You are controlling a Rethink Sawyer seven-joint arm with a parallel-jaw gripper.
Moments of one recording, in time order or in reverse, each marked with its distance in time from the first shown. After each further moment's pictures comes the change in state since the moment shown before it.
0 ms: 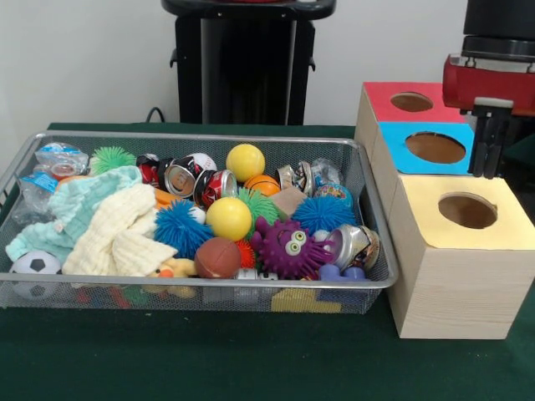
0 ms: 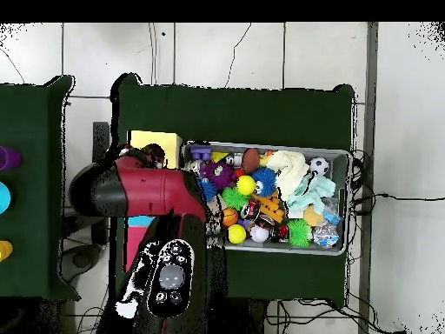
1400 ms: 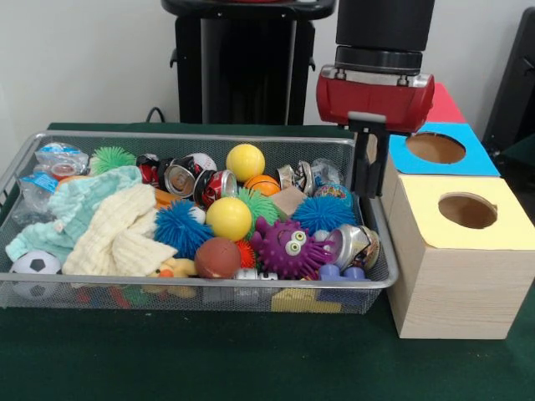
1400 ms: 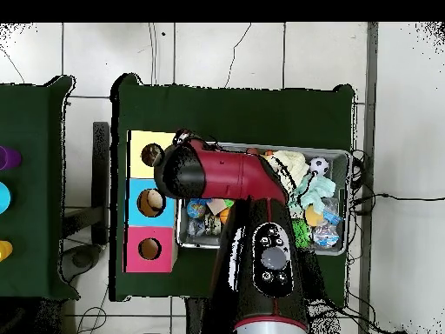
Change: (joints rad) arm -0.298 -0.045 0.170 0.003 -0.193 0.030 0.000
